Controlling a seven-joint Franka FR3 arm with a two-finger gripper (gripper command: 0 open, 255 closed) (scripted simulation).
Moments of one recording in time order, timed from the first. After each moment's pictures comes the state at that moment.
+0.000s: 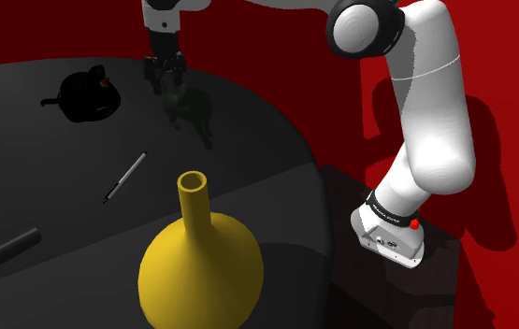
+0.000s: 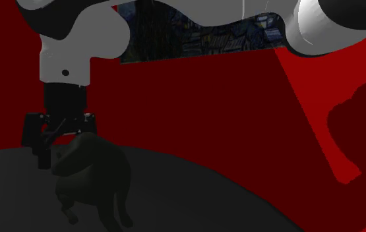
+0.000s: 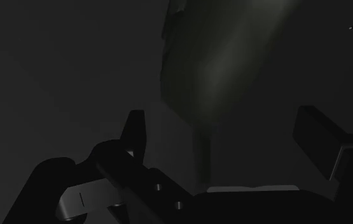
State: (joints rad) arm 0.18 0.66 0.08 -1.12 0.11 1.74 -0.05
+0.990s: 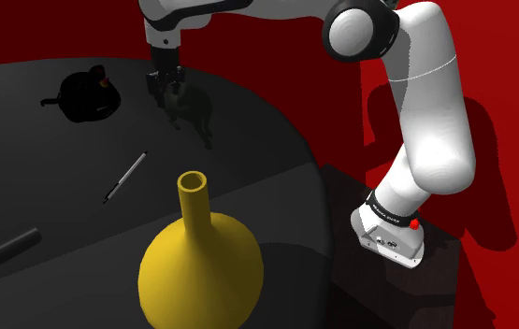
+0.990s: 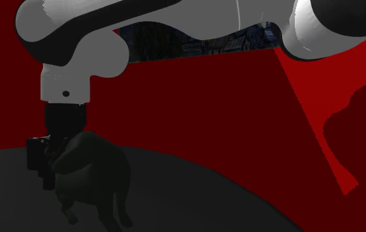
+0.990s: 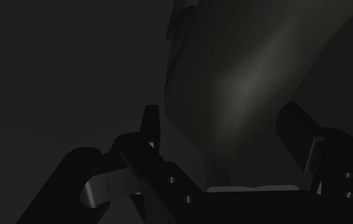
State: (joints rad) arm 0.18 0.69 0.08 -1.18 0.11 1.83 -0.07
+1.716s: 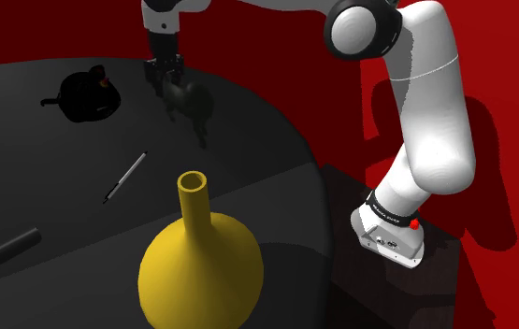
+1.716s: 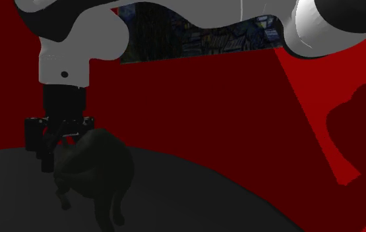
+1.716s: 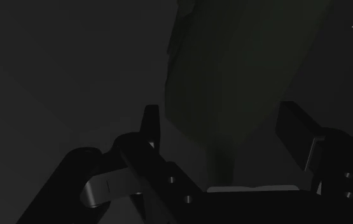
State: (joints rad) arm 0.18 0.67 0.08 -1.11 0.11 1.74 -0.06
